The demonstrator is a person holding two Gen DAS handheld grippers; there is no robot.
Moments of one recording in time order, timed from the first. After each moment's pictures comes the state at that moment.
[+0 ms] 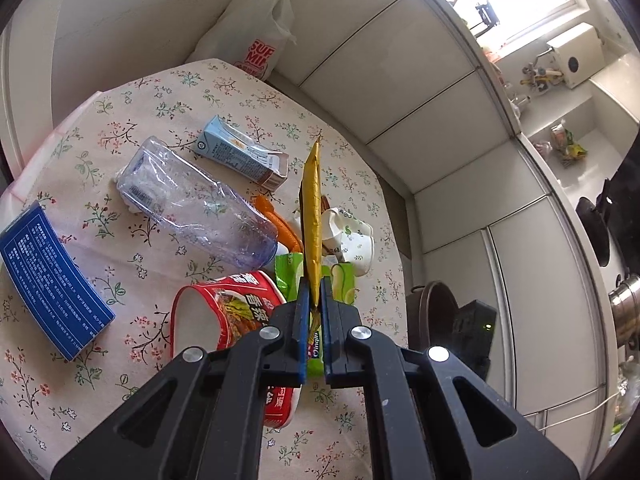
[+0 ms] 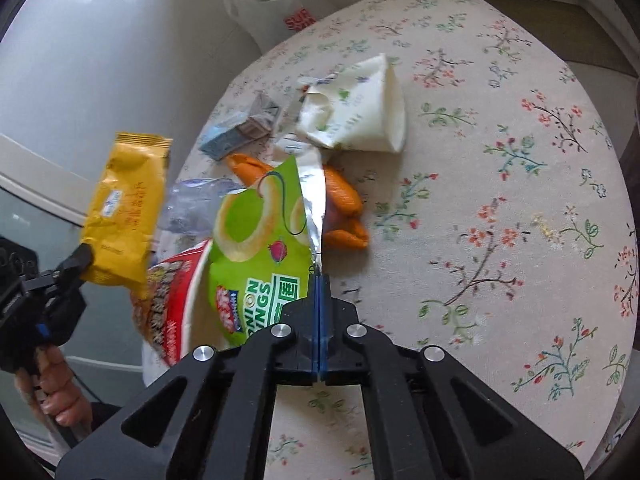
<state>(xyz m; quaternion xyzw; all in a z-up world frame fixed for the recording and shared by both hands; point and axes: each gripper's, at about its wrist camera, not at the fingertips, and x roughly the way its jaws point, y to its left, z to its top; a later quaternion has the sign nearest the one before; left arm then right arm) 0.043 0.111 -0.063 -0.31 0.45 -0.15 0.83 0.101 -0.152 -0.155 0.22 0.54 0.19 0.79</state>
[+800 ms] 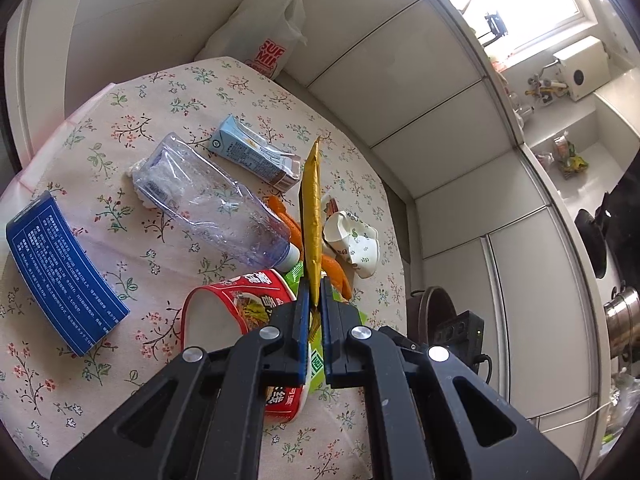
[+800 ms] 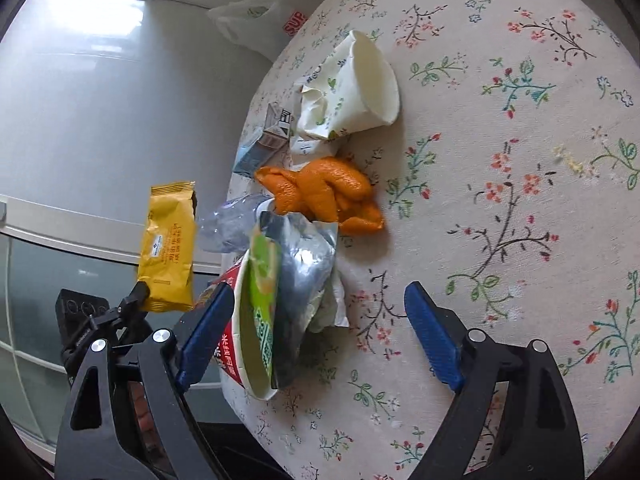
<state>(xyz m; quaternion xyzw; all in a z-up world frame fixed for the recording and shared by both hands) 0.039 0.124 -0.068 -0.33 0.45 -0.14 0.82 0.092 -0.186 -0.182 0.37 0.53 0.23 0.72</state>
